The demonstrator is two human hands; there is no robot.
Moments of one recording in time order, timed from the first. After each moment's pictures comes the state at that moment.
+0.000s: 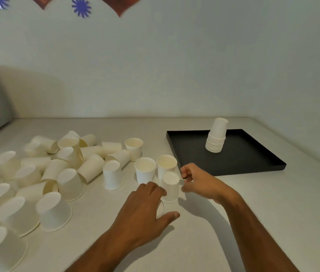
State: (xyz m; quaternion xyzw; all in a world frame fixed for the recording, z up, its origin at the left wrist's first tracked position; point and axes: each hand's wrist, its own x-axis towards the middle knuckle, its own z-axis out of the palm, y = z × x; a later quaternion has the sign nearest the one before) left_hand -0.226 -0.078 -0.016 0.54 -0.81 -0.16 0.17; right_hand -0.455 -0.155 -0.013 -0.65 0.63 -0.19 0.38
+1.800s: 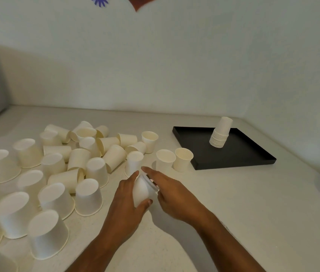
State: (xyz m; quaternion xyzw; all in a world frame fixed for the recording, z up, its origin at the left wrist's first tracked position) left_hand -0.106 -0.085 -0.081 0.54 -0.63 -0.37 0.42; right_hand -0.275 -0.086 -0.027 -0.80 0.53 -0.24 0.17
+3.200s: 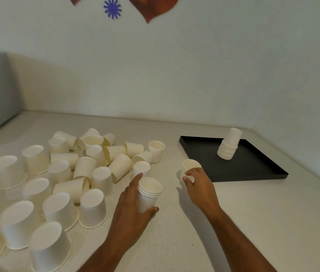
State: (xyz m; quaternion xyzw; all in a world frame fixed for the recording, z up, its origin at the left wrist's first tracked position) left_hand -0.106 -0.098 -0.067 0.52 -0.66 -0.31 0.44; right_hand -0.341 -0.145 -0.042 -0.55 0.73 -0.36 0.19
